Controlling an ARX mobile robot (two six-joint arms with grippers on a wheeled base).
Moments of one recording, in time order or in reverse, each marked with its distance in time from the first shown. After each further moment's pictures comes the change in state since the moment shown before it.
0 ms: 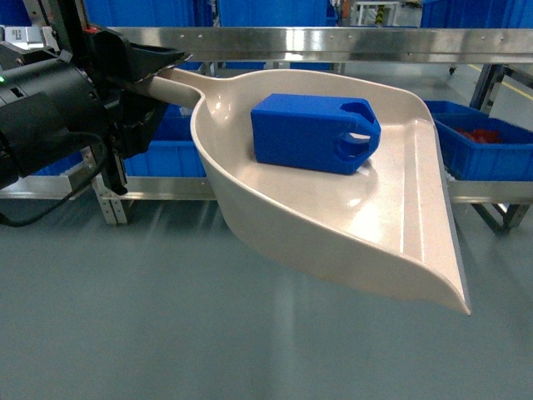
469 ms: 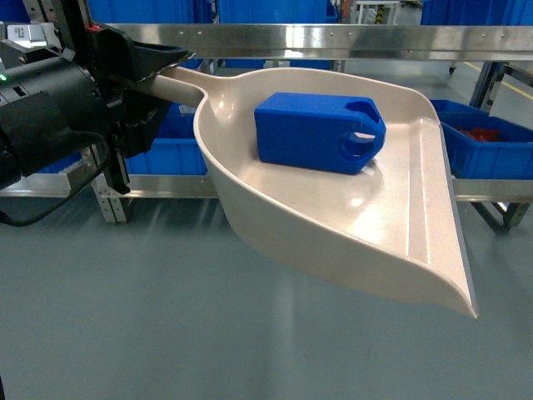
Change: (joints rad) left arm -0.004 0.000 0.000 0.002 0.003 0.000; right arm 0.000 0.000 0.000 0.002 0.000 0.000
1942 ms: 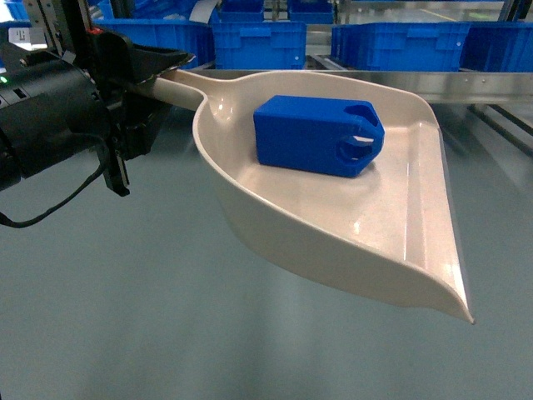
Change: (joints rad) left arm 0.001 0.000 -0.001 -0.007 0.000 0.000; right arm 0.000 0.000 0.000 -0.007 0.001 0.000
